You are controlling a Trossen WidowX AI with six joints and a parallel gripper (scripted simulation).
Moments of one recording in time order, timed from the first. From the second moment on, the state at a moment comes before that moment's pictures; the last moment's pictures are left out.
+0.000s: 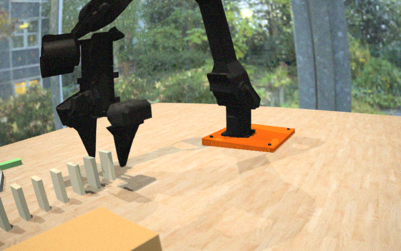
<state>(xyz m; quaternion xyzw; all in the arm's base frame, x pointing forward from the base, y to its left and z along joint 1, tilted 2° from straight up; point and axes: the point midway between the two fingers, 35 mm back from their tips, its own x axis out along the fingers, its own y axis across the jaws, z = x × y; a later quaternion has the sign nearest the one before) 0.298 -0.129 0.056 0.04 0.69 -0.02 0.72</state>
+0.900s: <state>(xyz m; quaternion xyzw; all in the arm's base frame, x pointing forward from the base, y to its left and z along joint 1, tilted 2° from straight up) 0.285 -0.133 0.166 0.23 0.66 -0.21 0.68</state>
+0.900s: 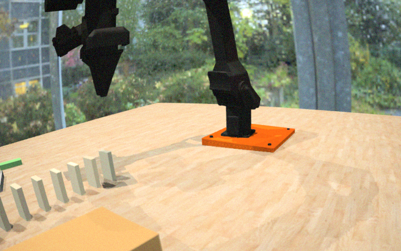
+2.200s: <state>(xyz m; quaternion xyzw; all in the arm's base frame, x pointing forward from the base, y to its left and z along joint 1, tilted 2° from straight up) 0.258 -0.128 0.123 0.53 0.48 -0.50 0.48</state>
